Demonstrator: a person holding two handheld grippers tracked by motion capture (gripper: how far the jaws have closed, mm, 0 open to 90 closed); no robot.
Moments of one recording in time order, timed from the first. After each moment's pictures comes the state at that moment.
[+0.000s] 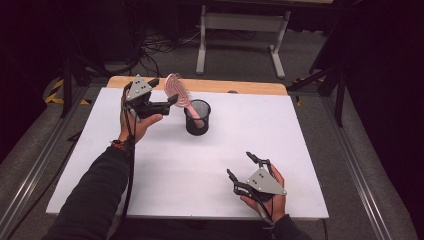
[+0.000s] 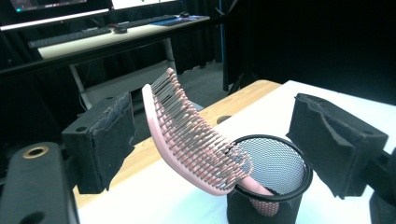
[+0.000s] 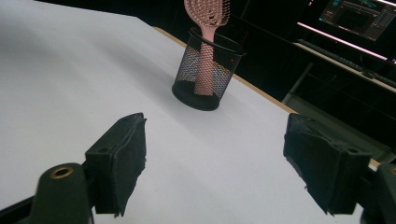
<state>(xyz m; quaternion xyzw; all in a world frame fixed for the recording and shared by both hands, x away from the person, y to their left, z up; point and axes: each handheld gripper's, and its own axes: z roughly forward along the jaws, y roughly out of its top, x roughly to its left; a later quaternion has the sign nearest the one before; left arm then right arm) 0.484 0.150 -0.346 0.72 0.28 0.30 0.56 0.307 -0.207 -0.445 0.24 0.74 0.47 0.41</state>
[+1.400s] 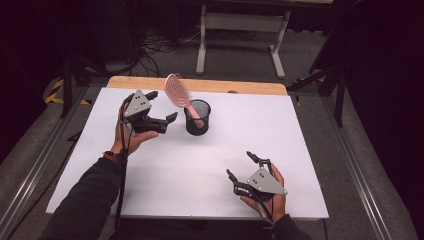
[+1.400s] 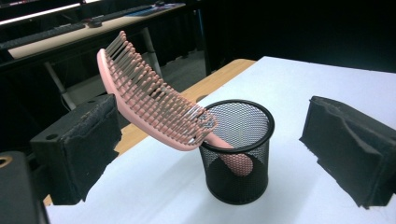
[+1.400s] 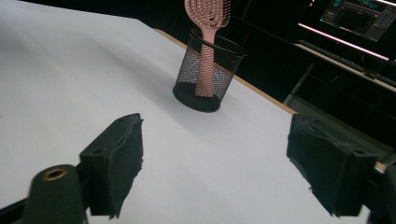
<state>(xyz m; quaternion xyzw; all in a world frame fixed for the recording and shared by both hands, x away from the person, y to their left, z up) 0.456 0.155 -0.366 0.75 0.24 0.29 0.55 0.308 -0.207 -0.445 0.24 0.74 0.47 0.41</state>
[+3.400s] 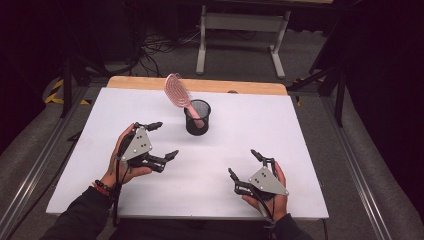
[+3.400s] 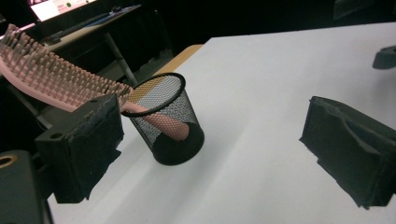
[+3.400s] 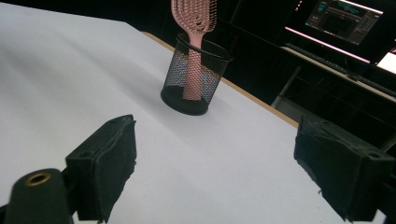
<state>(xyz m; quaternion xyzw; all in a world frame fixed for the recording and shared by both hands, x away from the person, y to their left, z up) 0.373 0.152 -0.398 0.79 0.13 0.30 0.52 0.307 -0.210 -0.441 0.25 0.73 0.47 0.43</state>
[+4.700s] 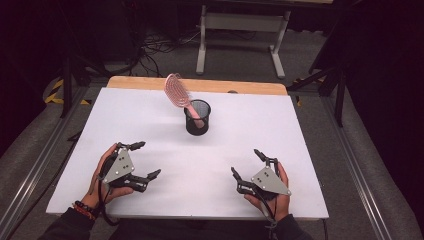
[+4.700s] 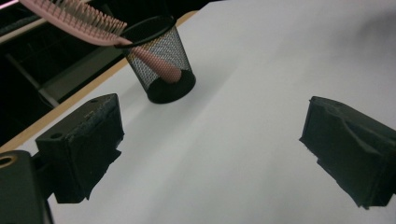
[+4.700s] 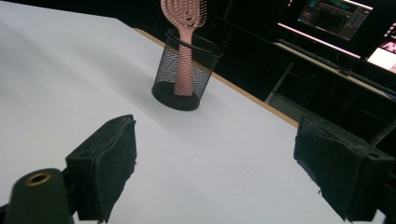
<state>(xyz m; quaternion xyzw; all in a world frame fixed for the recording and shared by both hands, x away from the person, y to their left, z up) 0.341 0.197 -0.436 0.80 0.16 0.29 0.49 0.307 -0.216 -0.440 0.26 0.73 0.47 0.43</state>
